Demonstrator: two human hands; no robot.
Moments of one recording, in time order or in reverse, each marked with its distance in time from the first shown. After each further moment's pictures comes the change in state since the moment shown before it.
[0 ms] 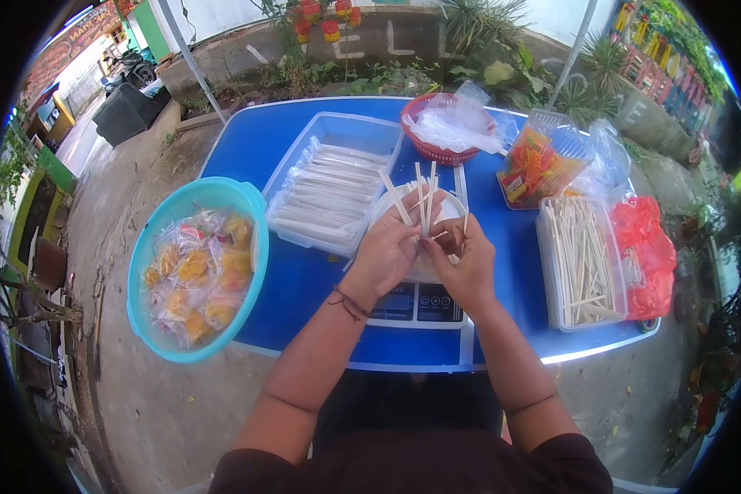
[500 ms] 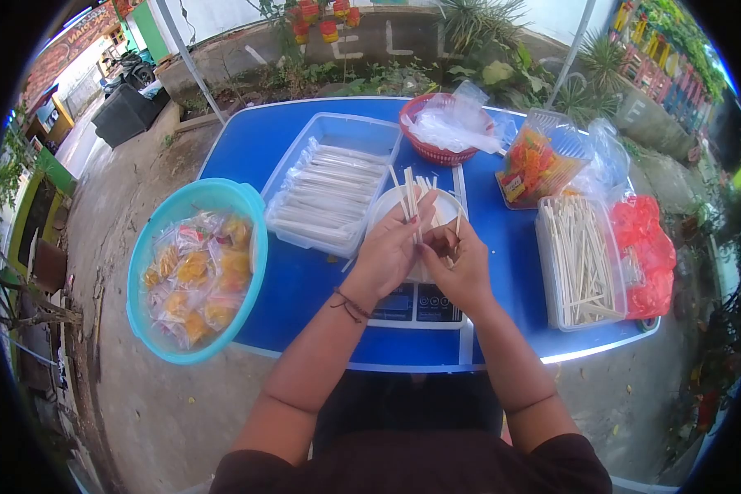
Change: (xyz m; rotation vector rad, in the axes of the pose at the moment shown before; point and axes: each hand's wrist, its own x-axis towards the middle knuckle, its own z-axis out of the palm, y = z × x) left_hand -0.002 -0.005 -0.002 0.044 0.016 0.004; right_hand -0.002 0.000 0.001 0.044 -0.070 0.048
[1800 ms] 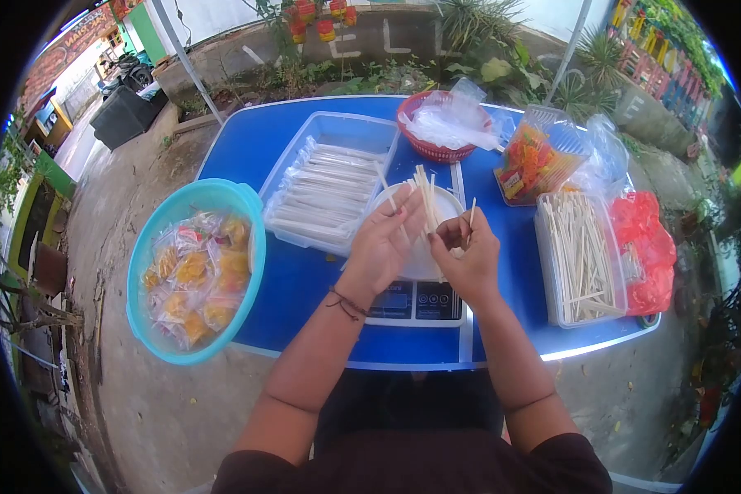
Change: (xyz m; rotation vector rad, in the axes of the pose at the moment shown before) left_hand 0.002 0.001 -0.008 -0.063 0.079 0.069; right_hand 0.005 -0.004 -0.008 -0.075 0.137 -0.021
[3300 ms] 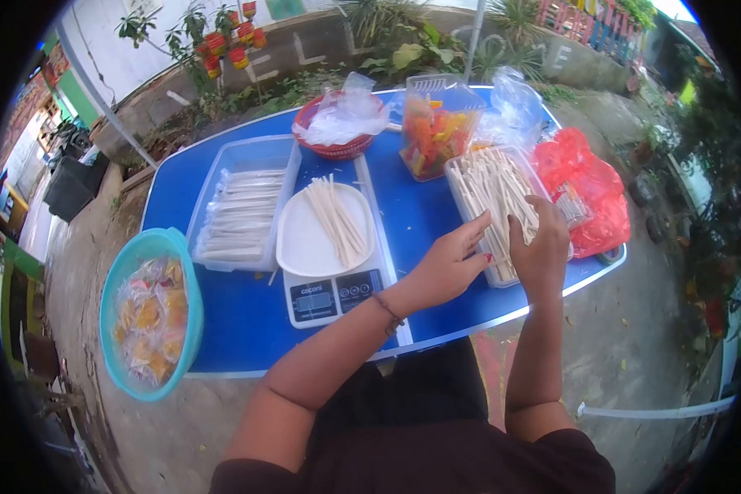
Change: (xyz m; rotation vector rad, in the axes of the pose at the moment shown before) left_hand -0.002 -0.129 0.116 0.655 -0.626 -0.254; right_hand -0.054 -0.033 -0.186 -1.005 0.470 -0.080
